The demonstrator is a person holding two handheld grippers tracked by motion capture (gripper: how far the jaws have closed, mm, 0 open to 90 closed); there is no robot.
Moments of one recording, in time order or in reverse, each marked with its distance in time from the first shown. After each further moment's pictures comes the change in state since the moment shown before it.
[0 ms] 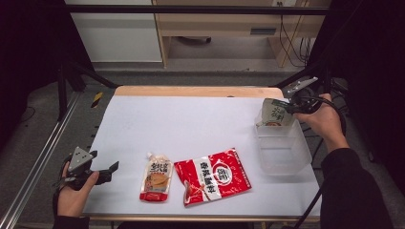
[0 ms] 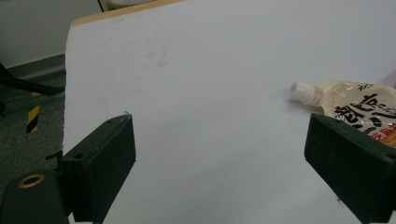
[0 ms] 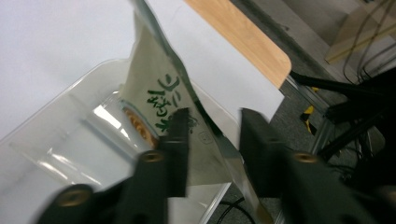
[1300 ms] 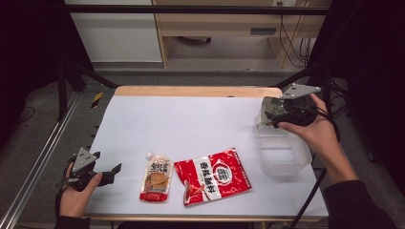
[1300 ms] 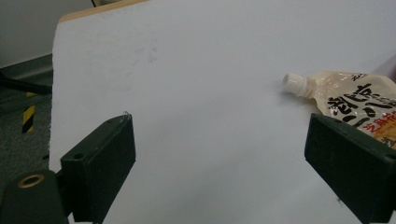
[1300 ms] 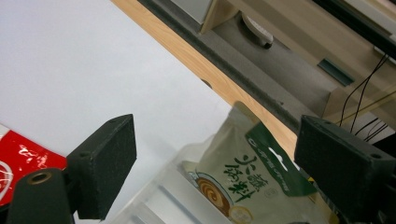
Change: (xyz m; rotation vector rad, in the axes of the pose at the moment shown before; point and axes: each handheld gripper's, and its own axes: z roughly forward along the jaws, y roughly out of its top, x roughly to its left) left arm -0.007 -0.002 0.002 0.017 -0.011 0.024; right arm 0.075 0.020 -0.073 -0.321 -0.006 -0.032
